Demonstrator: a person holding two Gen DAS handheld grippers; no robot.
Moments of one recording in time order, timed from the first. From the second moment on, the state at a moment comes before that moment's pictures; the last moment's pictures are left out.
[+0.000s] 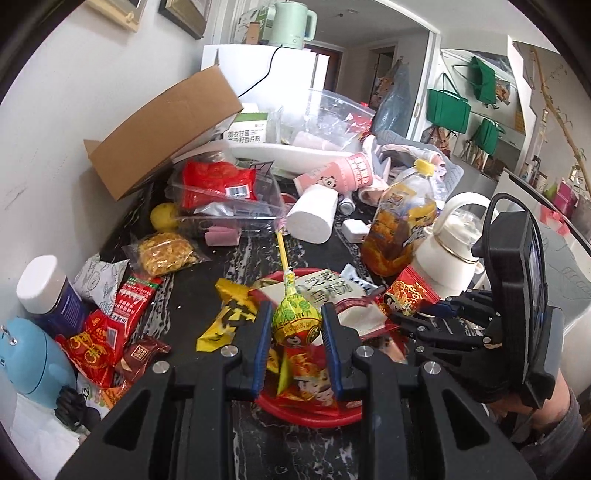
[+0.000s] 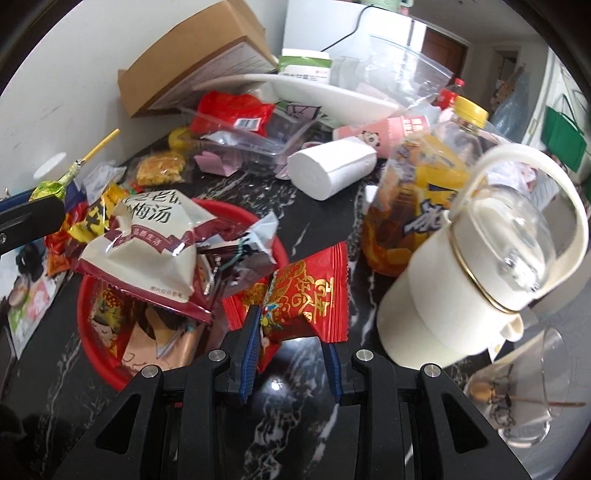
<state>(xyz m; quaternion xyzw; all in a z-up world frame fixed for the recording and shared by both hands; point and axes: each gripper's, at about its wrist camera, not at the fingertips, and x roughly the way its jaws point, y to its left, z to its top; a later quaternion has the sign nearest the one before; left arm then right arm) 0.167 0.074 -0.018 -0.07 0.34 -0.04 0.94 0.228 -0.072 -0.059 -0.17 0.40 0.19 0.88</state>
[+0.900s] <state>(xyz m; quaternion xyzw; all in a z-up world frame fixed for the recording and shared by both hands) 0.181 0.084 -0.073 -0.08 0.39 -0.04 0.91 0.213 -0.067 -0.052 -0.20 0.37 0.21 0.88</state>
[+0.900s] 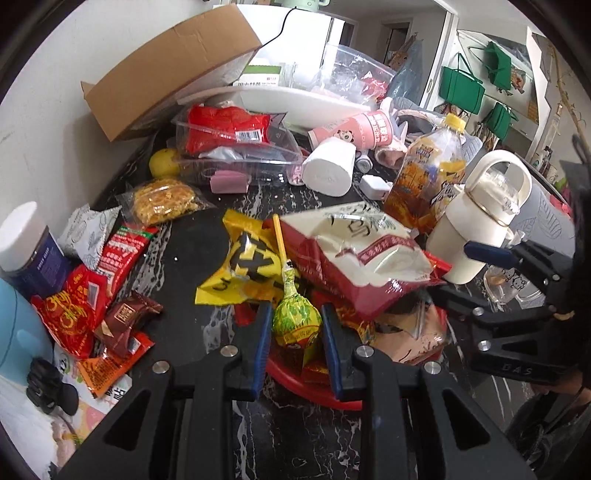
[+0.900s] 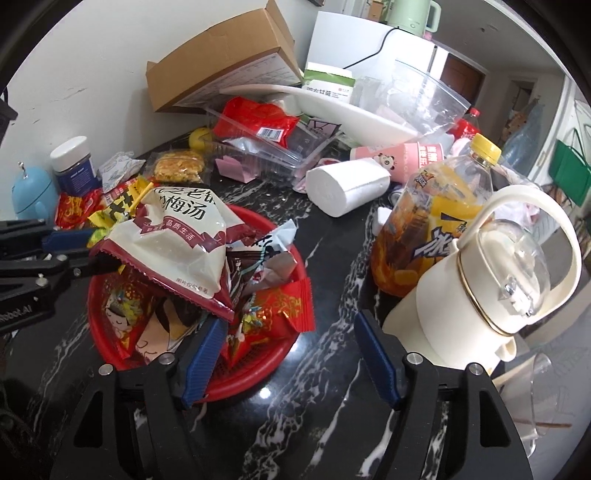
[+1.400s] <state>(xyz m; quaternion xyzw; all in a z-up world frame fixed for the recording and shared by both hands) 0.182 0.078 -0.076 -0.06 0.41 -0.03 0.91 0.202 -0.078 -0.037 -0.18 0.36 0.22 0.89</state>
